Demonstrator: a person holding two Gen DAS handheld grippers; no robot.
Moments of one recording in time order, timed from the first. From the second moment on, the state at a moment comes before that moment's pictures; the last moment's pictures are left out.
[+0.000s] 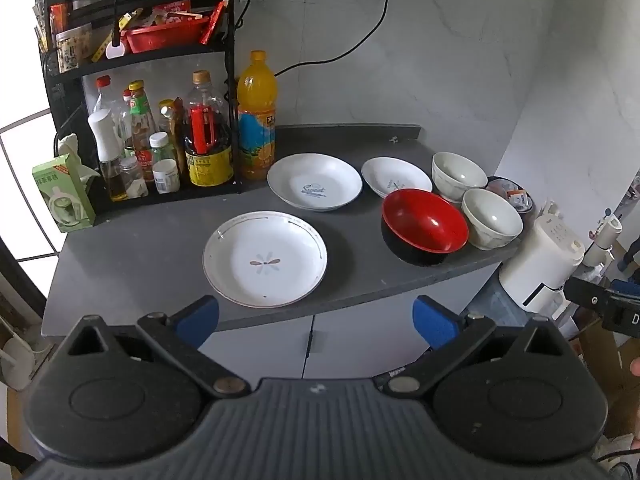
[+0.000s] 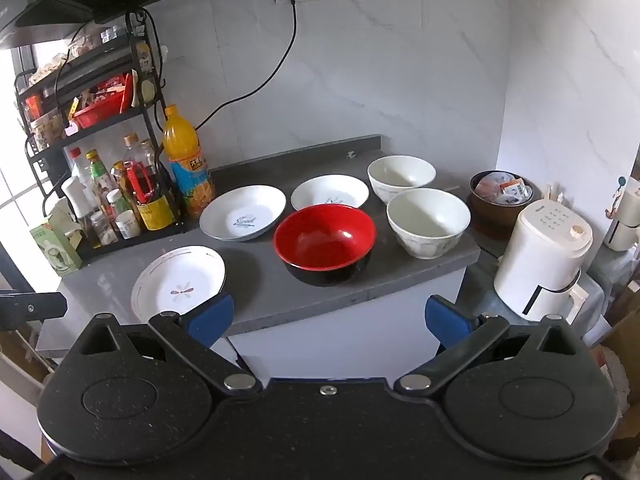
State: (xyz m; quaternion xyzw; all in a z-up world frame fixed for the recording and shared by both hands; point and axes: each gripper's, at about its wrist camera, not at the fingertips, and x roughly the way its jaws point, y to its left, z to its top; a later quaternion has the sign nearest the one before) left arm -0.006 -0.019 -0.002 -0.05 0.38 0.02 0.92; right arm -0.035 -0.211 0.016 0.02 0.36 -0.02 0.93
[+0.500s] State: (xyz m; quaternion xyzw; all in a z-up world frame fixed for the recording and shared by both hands) left arm -0.005 -0.022 -0.008 -0.06 0.39 0.02 0.92; right arm -0.036 -0.212 0.018 0.02 0.36 -0.02 0.93
